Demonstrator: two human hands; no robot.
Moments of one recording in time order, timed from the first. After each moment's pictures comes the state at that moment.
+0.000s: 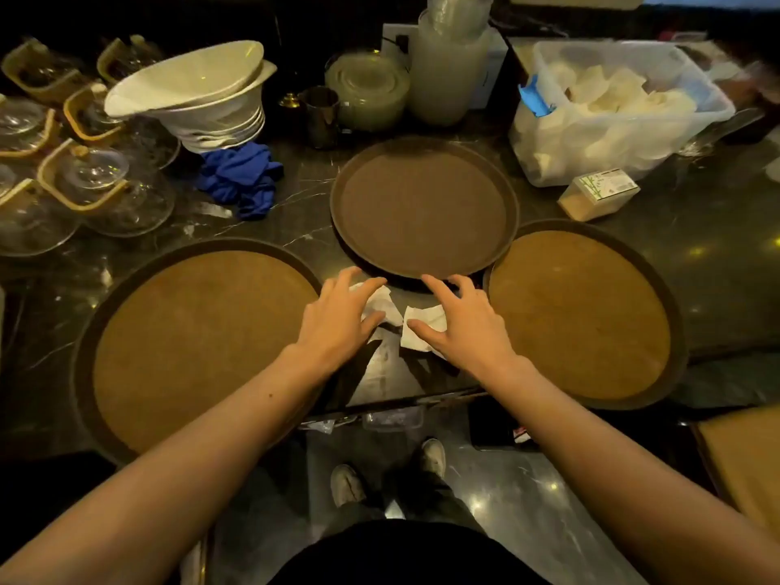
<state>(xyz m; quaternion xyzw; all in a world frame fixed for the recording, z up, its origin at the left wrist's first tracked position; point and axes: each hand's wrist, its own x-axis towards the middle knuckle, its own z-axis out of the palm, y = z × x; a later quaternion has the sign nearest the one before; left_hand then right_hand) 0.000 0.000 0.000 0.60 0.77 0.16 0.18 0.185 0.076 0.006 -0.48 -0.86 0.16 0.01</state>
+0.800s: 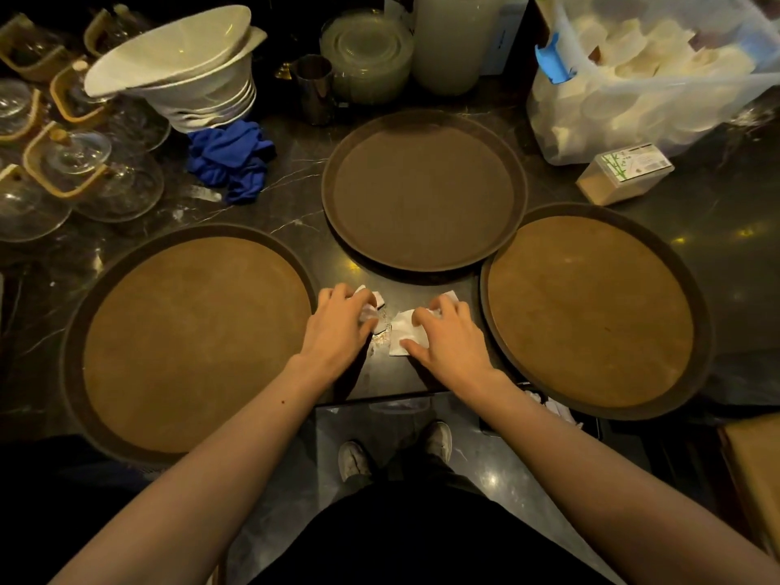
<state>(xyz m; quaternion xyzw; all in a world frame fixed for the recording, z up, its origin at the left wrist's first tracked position) 0.028 0.012 -0.041 0.54 0.81 0.12 0.21 0.201 0.083 -0.047 -0.43 -0.88 0.17 -0.04</state>
